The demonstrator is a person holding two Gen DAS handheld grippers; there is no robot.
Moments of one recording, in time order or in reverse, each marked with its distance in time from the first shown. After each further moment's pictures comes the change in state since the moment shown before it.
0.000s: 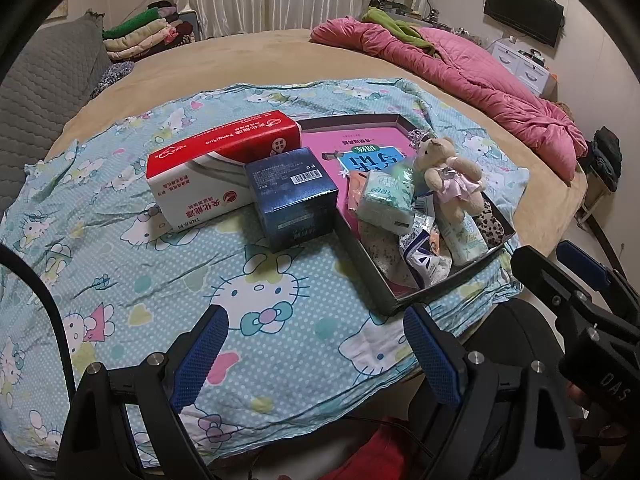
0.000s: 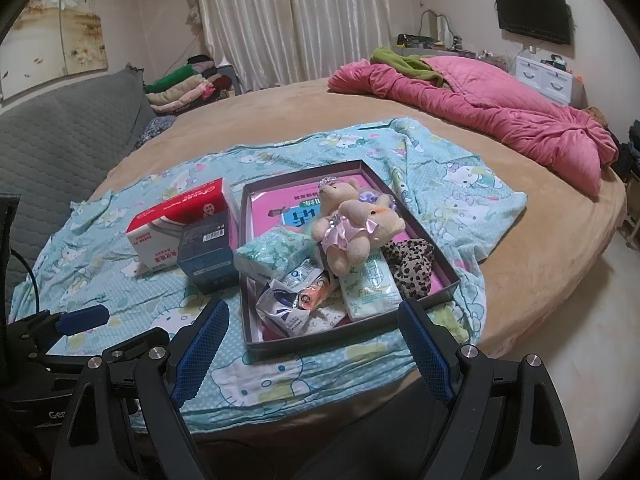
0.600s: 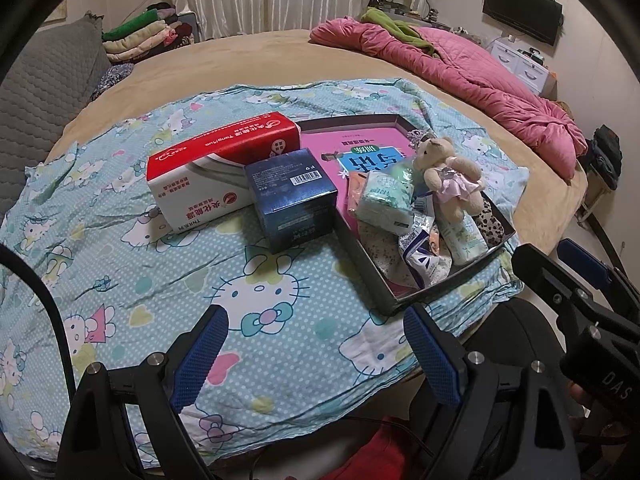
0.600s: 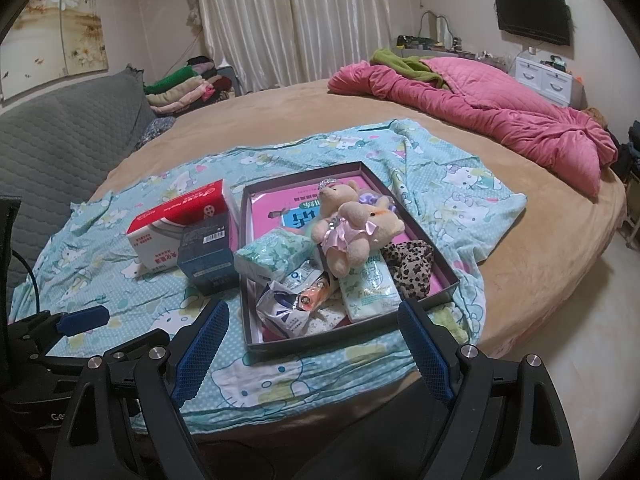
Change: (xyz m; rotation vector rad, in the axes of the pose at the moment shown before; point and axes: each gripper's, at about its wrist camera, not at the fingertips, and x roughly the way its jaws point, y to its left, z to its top) left arm 0.000 -0.001 0.000 0.006 -0.002 0.001; right arm -0.001 -0.001 0.002 0.001 -0.003 -0.001
